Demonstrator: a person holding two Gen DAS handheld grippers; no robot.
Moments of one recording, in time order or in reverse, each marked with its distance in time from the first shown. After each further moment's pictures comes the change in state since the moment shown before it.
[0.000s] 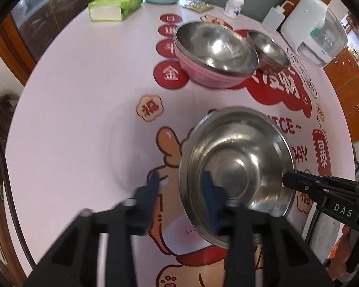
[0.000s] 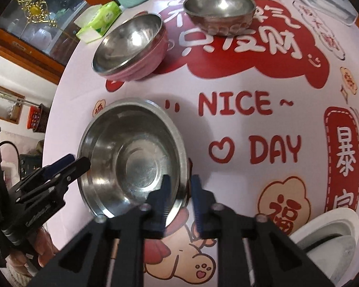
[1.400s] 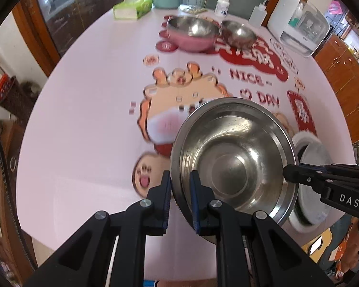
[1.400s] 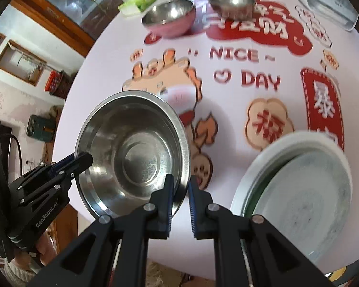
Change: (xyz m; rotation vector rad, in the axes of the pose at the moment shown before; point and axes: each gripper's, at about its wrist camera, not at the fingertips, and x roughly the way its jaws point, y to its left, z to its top) left arm -0.086 -0.047 -0.155 -0.040 -0.071 0.078; right arm -0.058 -0.002 -0.132 -0.165 0.034 0.032
